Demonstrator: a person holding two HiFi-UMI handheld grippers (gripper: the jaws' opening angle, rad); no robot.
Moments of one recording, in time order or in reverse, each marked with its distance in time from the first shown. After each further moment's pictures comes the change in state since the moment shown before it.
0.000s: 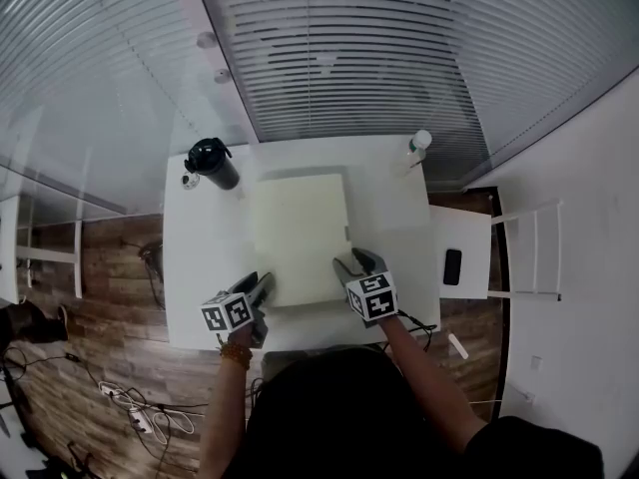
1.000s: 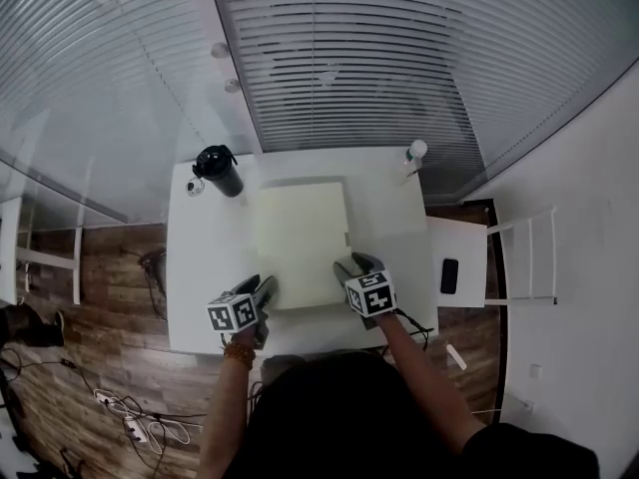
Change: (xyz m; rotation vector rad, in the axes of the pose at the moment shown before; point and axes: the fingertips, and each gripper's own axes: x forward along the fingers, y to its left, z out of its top) left arm -0.002 -0.003 0.002 0.074 0.006 0.021; right arm 0.000 0.002 0.001 0.005 0.052 -0.007
